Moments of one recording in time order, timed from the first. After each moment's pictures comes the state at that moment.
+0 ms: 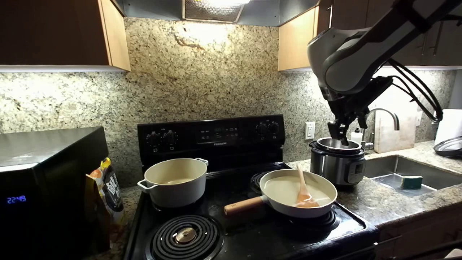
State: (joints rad) arm -0.16 -0.45 -0.06 -2.59 -0.68 2.09 0.24
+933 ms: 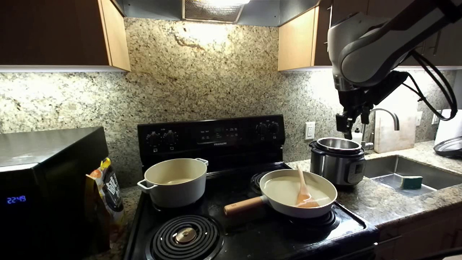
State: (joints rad) arm -0.15 -0.56 -0.15 -2.64 -0.63 2.20 0.05
